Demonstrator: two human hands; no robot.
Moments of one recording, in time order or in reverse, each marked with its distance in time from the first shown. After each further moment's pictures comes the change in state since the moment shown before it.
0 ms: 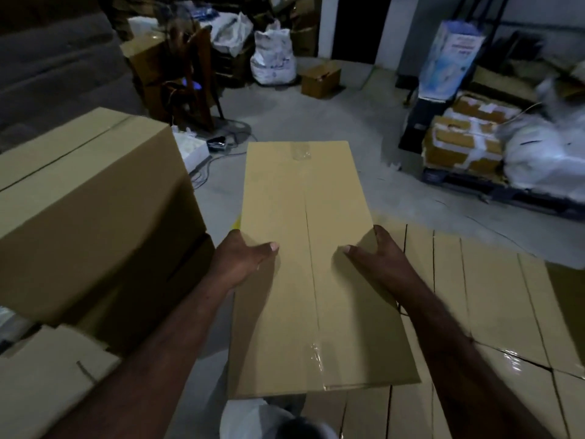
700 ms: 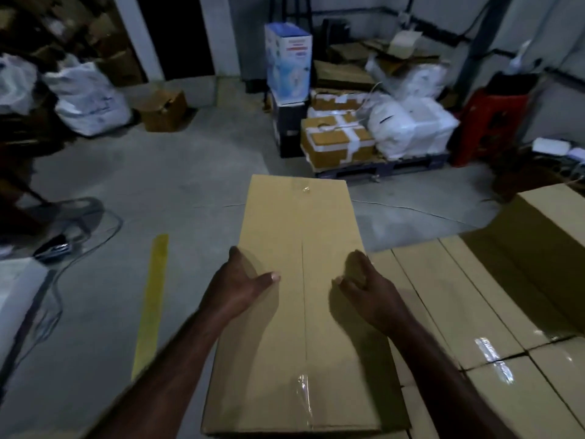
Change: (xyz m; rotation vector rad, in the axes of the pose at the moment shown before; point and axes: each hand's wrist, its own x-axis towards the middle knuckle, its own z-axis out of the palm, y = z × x) left_hand 0.383 0.215 0.195 0.421 -0.470 0.332; right_hand 0.298 0.038 -0.115 -0.132 0.381 0.384
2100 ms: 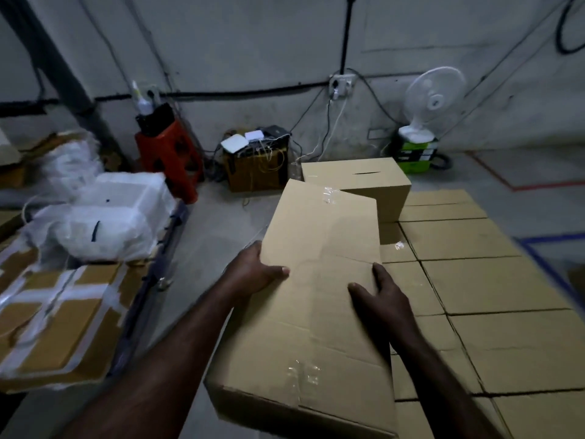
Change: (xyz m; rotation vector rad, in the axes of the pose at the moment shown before) left_hand 0.585 0.437 0.204 0.339 -1.176 0.867; right_hand 0.407 -0.026 -0.113 0.444 1.309 0.961
